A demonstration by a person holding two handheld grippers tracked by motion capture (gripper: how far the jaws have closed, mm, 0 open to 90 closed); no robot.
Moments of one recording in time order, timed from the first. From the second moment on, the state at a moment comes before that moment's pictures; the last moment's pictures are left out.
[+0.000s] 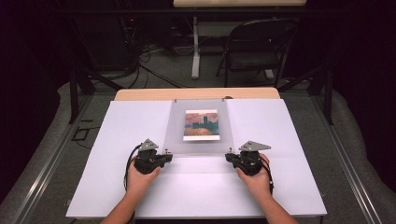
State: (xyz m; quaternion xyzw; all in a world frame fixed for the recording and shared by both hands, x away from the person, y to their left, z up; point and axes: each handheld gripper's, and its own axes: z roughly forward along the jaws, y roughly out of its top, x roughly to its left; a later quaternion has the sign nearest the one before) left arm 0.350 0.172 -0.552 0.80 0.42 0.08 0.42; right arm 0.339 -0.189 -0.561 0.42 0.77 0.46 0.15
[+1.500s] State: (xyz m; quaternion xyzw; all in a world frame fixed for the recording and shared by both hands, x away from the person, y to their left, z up) left arm 0.326 0.184 -0.544 0.80 0.42 0.06 0.43; right arm 0.320 -0.205 -0.556 0.43 0.79 0.41 0.12
